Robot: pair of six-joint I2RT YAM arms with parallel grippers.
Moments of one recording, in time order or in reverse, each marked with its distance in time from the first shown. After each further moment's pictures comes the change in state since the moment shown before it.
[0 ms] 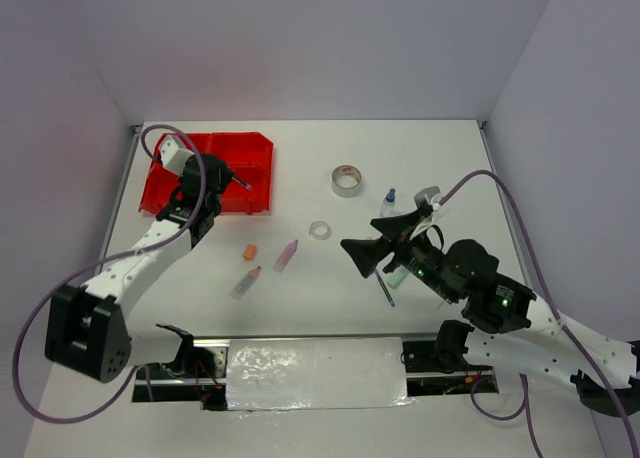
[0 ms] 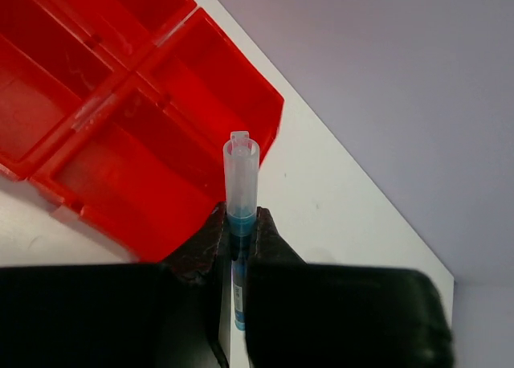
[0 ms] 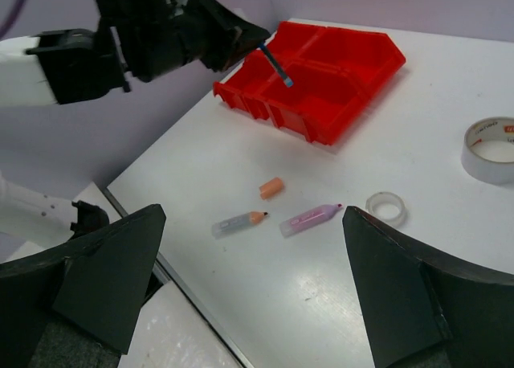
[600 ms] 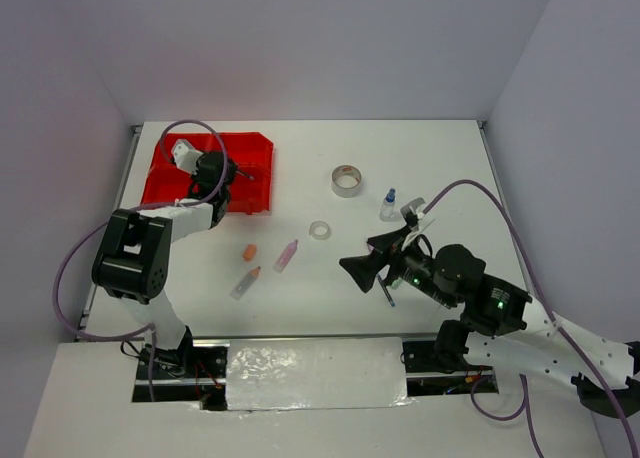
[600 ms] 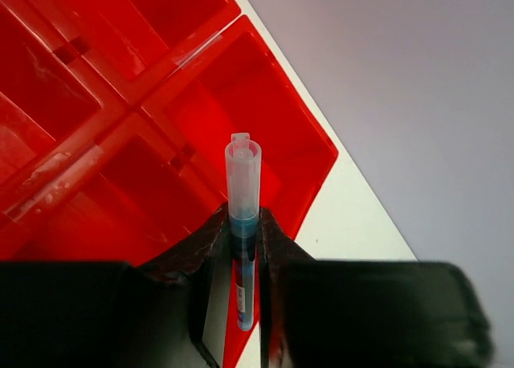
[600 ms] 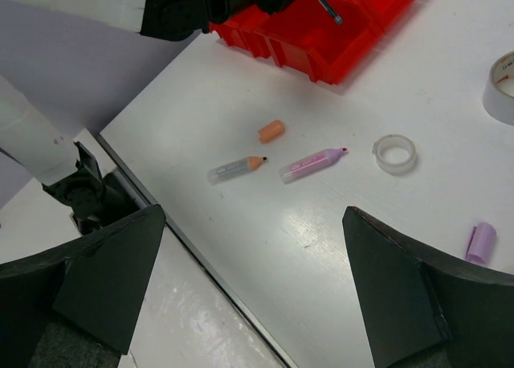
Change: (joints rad) left arm 0.133 0.509 0.022 0.471 0.037 -0.057; right arm 0.000 -0.055 -0.069 -0.098 -0.069 0.054
